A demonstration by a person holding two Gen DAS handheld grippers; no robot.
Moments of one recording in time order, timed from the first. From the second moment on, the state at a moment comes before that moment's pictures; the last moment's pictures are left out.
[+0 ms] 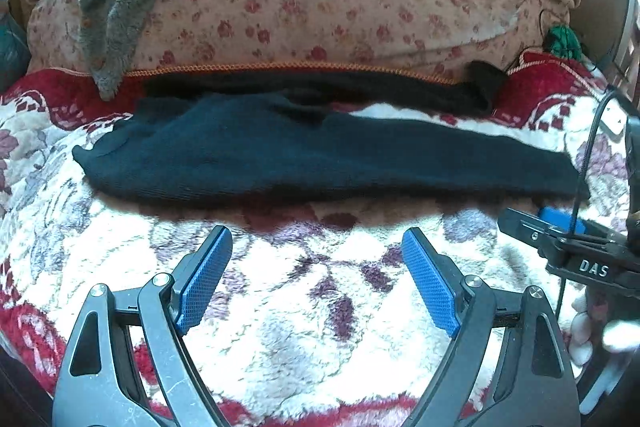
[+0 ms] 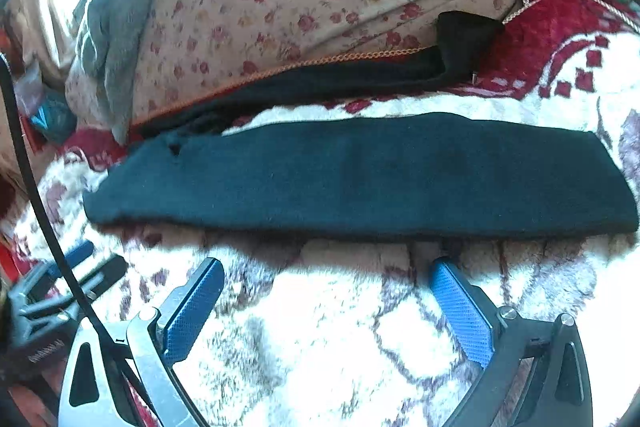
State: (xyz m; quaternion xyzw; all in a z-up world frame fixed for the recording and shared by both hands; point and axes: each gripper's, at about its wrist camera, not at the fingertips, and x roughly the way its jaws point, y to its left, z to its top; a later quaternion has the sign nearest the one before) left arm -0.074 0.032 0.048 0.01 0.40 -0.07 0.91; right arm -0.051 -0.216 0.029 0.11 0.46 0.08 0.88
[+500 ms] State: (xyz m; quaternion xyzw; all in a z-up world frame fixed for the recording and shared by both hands) left arm -0.078 0.070 0.053 -0.02 0.41 -0.05 0.91; right arm -0.088 -0.226 0.061 0.14 0.41 0.12 0.89
